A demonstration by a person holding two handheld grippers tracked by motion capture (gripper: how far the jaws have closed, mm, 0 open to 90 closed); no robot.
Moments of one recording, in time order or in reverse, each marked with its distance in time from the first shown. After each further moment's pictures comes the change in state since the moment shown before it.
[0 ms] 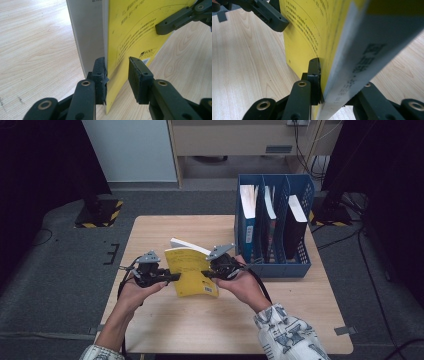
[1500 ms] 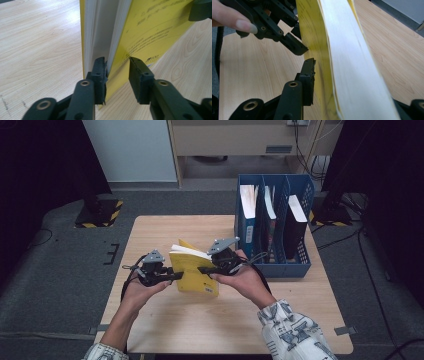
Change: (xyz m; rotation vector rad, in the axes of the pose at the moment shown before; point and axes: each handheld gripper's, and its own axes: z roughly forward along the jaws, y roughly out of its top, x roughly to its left) left arm -0.007 0.005 0.008 -0.003 0.042 0.020; right arm 0.000 0.019 -0.022 -0.082 0.061 -0.010
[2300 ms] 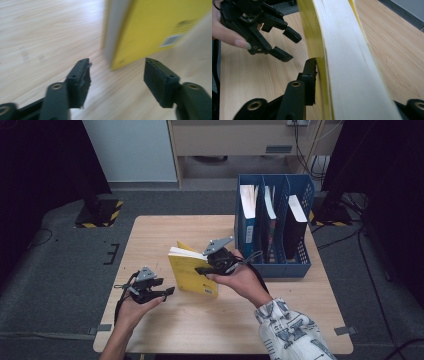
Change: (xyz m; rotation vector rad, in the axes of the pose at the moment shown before) left arm 0.003 -0.062 -0.005 0.033 0.175 -0.065; right arm 0.003 0.004 0.009 0.028 0.015 -0.014
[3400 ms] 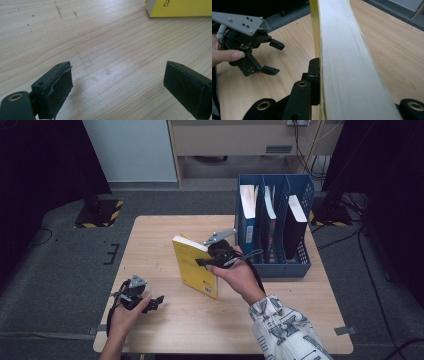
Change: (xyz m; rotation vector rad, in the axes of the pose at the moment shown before) left arm 0.025 -0.040 0.001 0.091 0.109 -0.049; right arm -0.012 0.011 -0.002 -0.038 -0.053 0.159
